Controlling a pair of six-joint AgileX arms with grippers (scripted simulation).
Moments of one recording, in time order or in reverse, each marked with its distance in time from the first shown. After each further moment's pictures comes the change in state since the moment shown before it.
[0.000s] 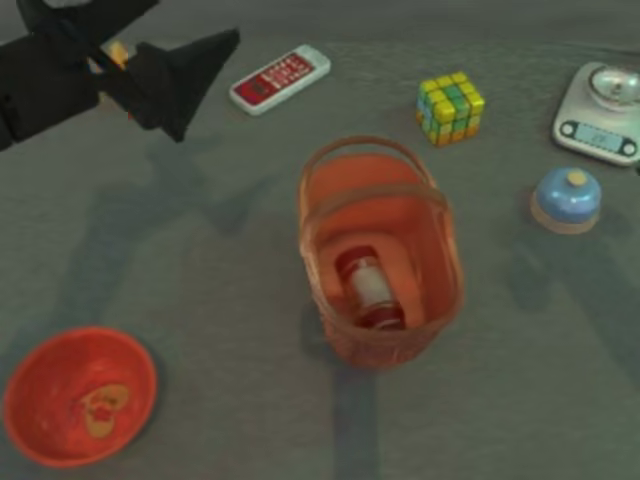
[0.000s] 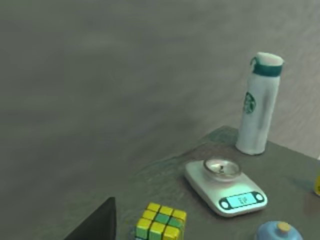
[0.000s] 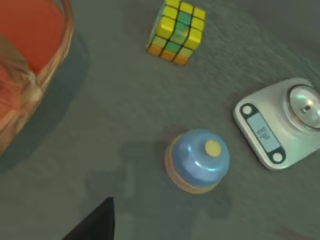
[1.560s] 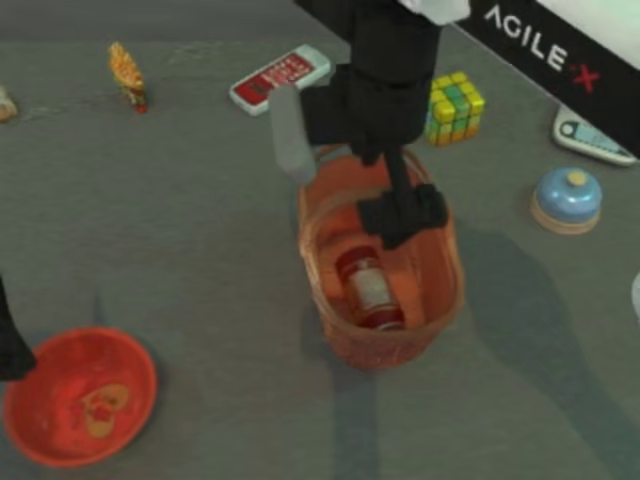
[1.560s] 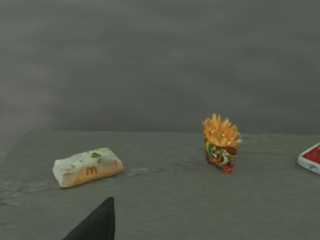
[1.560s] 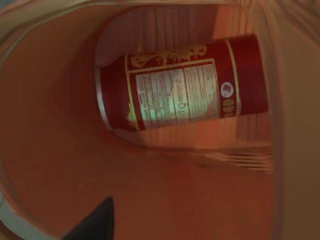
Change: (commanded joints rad) left arm 0.173 -1.436 -0.798 -0.607 -0.768 0.063; right arm 0.380 1.396 1.404 -0.927 0.003 -0.591
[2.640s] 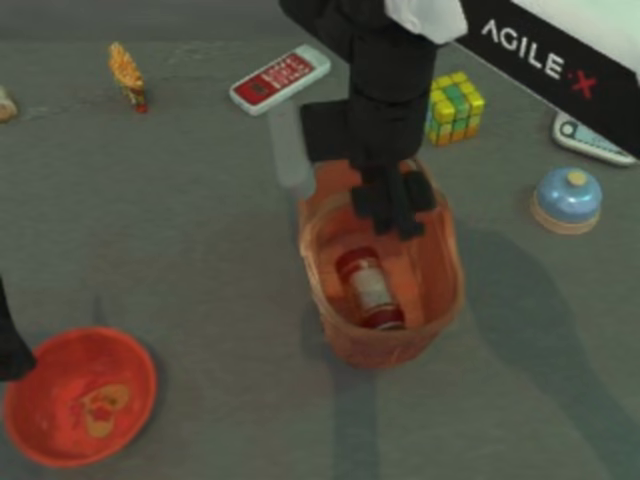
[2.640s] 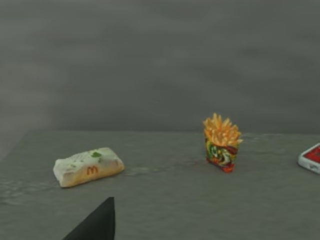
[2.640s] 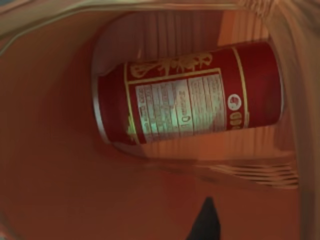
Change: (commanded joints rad) left arm 0.000 0.000 0.000 0.000 0.000 0.000; right arm 0.002 -0.029 -0.112 0.082 0.000 0.002
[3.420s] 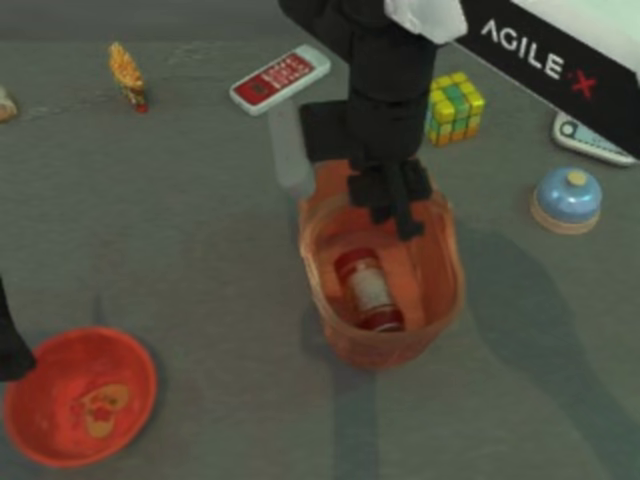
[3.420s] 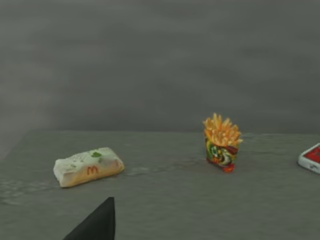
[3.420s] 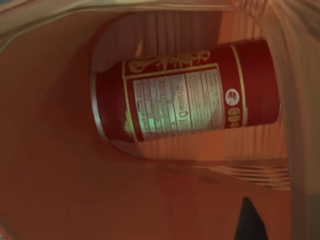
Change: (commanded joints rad) left arm 0.000 0.000 0.000 0.000 0.000 0.000; right arm 0.000 0.000 0.000 0.000 0.000 0.000
